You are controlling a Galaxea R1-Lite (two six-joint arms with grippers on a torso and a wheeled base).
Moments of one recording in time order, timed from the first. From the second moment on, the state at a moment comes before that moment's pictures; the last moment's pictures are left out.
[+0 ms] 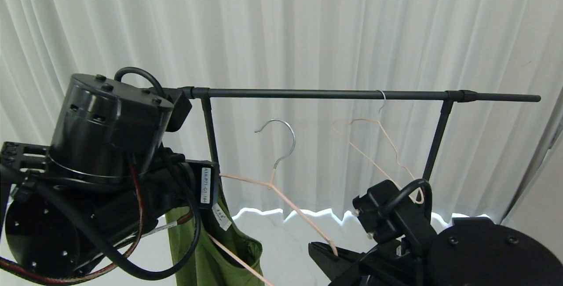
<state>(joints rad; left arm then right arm) -0.76 1.42 -0.97 0.15 0.55 -0.28 1.31 1.62 -0.71 -0.52 -0.42 0.49</state>
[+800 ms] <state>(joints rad) -0.93 1.33 -1.03 0.15 0.50 -0.36 1.35 1.66 -0.71 -0.52 -0.42 0.51</state>
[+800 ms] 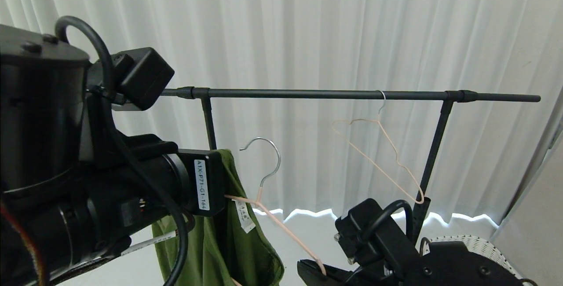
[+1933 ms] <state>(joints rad) -0.99 1.34 -1.06 0.08 0.47 -0.36 1.35 1.59 -0.70 -0.62 -0.51 0.44</state>
